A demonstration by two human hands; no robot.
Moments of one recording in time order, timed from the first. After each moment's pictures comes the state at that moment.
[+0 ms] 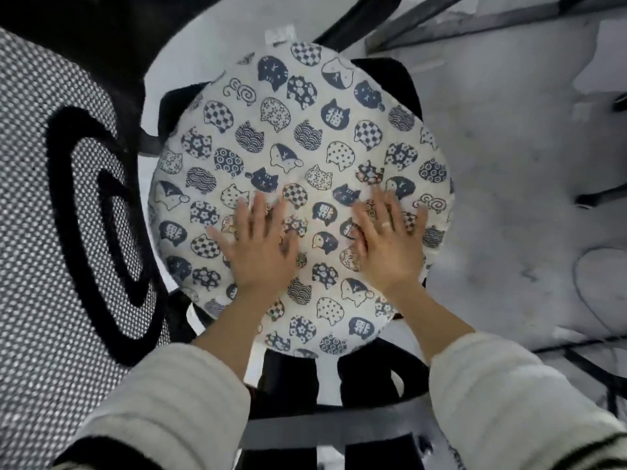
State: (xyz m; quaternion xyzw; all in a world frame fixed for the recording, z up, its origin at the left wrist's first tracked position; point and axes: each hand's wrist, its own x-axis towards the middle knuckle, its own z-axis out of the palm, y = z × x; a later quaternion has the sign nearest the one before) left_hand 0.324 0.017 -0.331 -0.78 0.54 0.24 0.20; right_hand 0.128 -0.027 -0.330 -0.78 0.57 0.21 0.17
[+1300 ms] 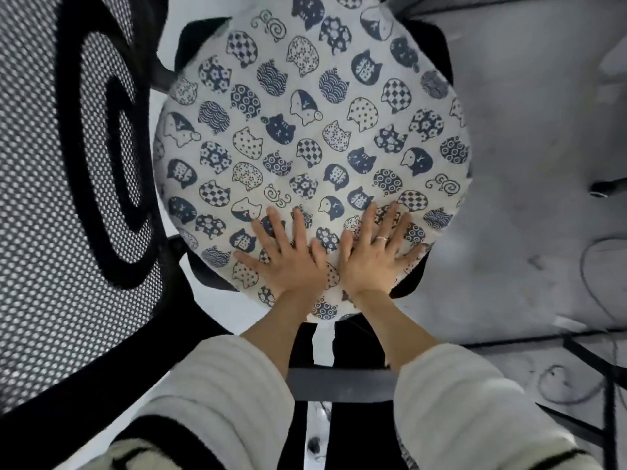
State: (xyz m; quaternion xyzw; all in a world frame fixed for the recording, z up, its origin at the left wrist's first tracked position) left_hand 0.261 0.084 -0.331 -0.81 0.43 0.33 0.23; right_hand 0.166 0.062 -0.336 -0.61 0.72 0.18 0.27
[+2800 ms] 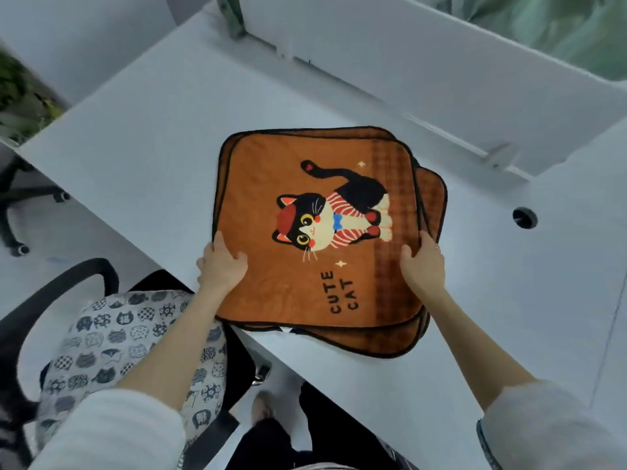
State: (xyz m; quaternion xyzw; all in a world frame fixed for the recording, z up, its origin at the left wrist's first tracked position) left_hand -0.050 -0.059 -0.046 -0.66 0.67 0.34 0.05; right_hand -0.302 0.120 -0.037 -0.17 0.92 -0.24 0.26
